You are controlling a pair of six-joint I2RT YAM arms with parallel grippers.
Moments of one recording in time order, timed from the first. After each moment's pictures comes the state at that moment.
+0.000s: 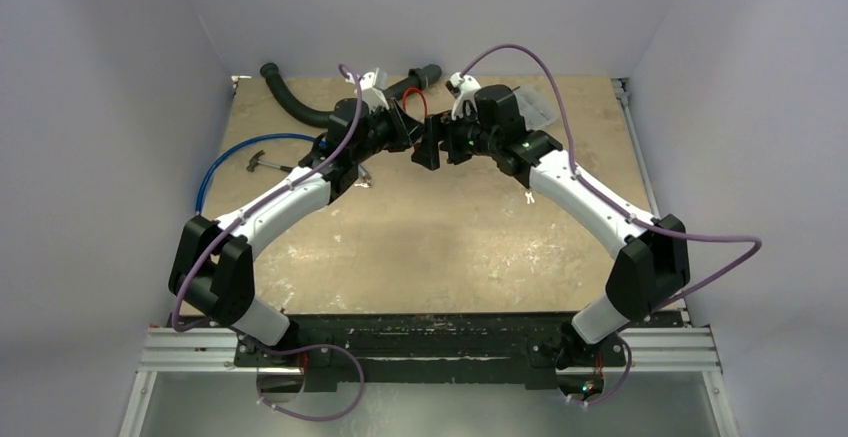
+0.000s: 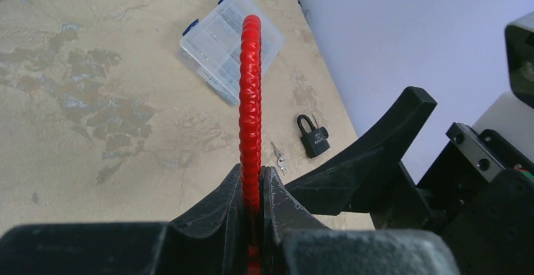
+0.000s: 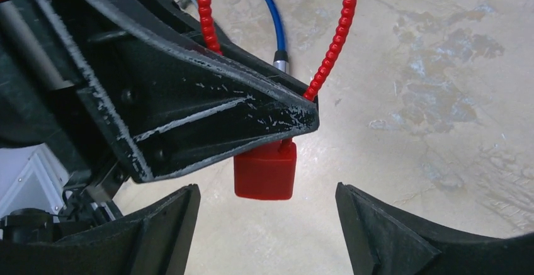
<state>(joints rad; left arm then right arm) -0.51 1.53 1.13 0.20 0.18 -0.68 0.57 1.55 1.37 -0.31 -0.31 0.29</state>
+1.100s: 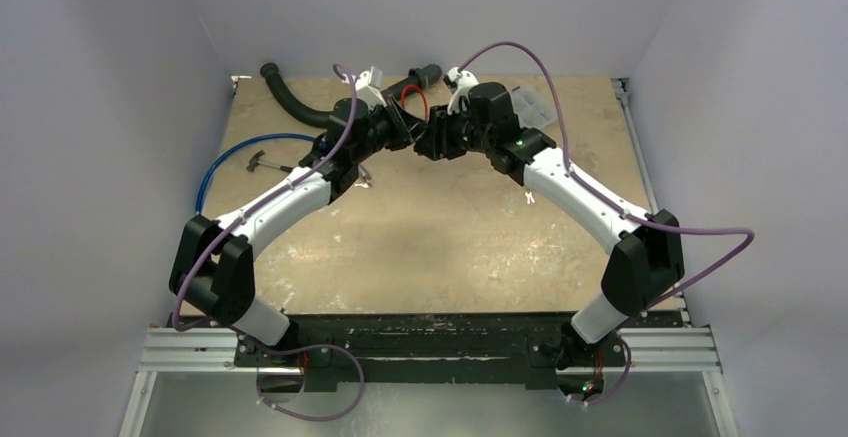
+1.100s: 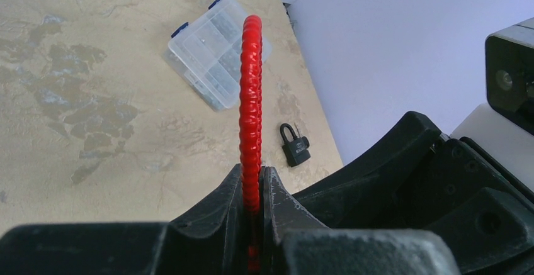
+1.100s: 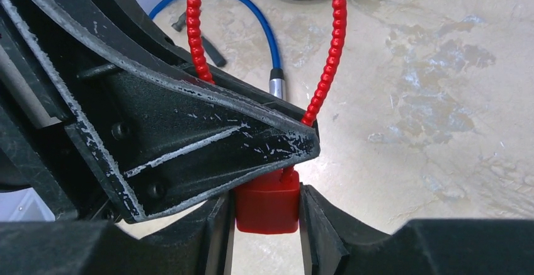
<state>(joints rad) -0.52 1.53 1.13 0.23 0.17 -0.78 0.59 1.60 1.41 -0.27 -0.23 0.34</state>
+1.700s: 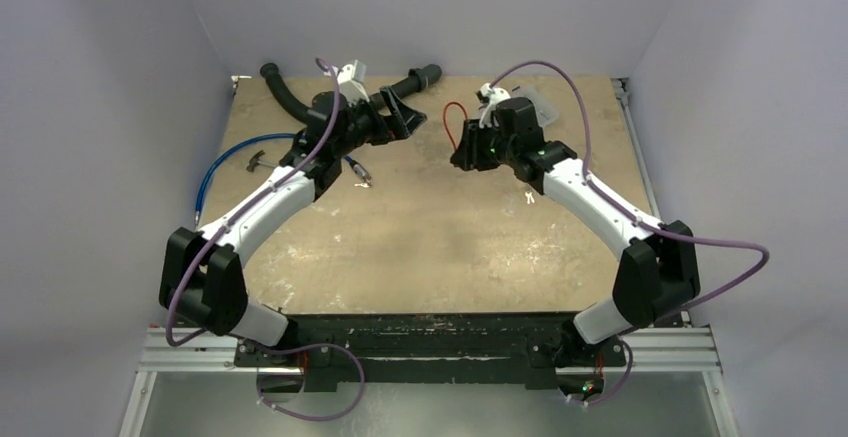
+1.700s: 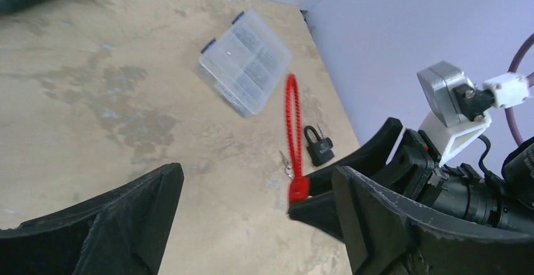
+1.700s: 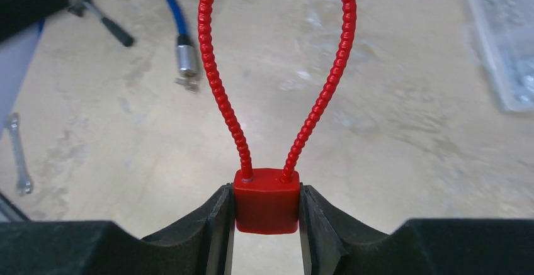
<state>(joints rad) -0.45 1.49 1.13 0.18 0.22 -0.68 0.49 1.53 1.25 -0.30 -0.17 0.33</state>
